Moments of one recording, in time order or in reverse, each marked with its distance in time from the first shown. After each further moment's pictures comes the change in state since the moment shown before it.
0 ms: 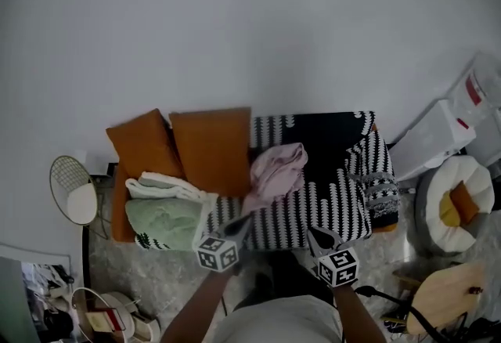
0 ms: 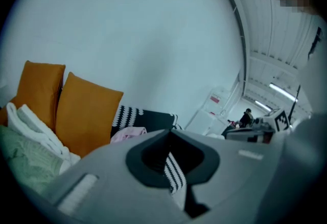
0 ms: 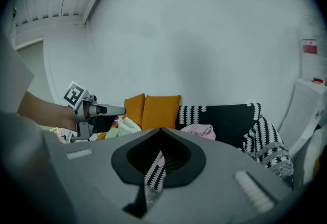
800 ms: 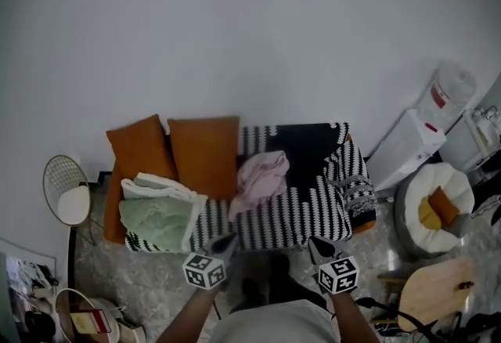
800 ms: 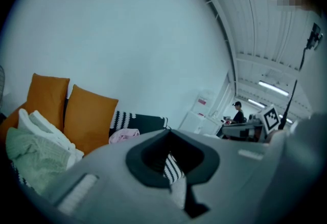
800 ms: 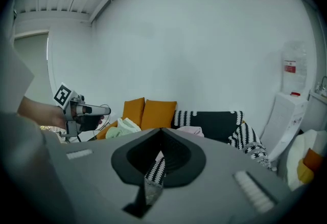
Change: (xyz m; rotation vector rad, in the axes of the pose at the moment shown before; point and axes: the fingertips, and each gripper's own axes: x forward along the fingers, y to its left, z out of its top) left arm -0.146 -0.109 -0.041 0.074 -0.069 -0.038; right arm -0.154 0.065 -0.029 -0.050 -0.068 -0.089
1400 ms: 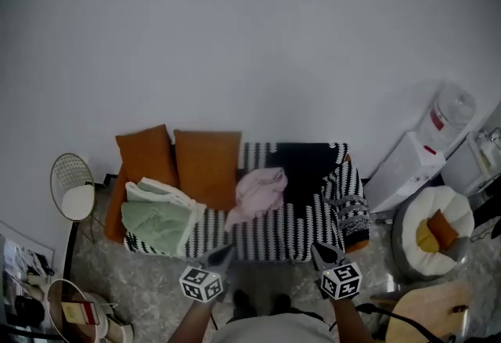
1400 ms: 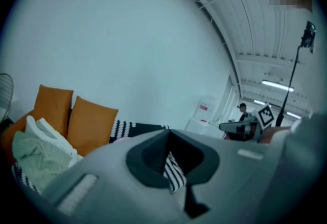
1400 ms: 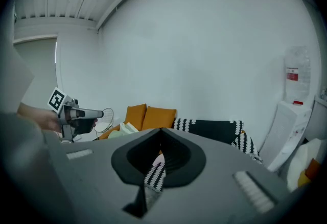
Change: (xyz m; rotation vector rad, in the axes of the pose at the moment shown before) left arm -0.010 -0.073 0.015 0.046 -0.096 0.075; right arm -0.057 -0.049 0.035 -0.040 -0.062 0.052
